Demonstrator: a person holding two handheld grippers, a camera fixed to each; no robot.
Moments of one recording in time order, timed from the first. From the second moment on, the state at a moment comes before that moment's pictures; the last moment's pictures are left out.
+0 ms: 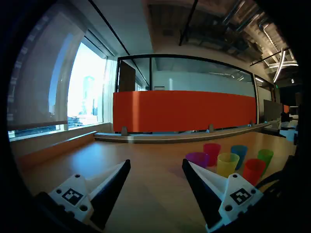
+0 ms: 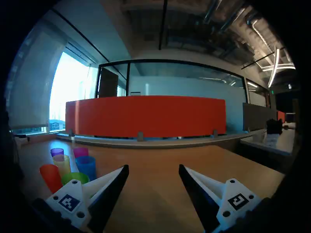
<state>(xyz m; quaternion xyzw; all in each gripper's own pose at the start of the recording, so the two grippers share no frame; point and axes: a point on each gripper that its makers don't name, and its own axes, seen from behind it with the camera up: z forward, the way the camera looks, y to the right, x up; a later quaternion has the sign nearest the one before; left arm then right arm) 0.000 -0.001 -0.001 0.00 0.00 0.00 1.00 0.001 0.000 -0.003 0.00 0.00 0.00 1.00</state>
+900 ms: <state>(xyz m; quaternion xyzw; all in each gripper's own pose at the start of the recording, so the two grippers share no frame) 0.000 0.000 0.001 -0.01 0.00 0.00 1.00 -0.004 0.003 0.001 0.00 -0.01 0.00 1.00</state>
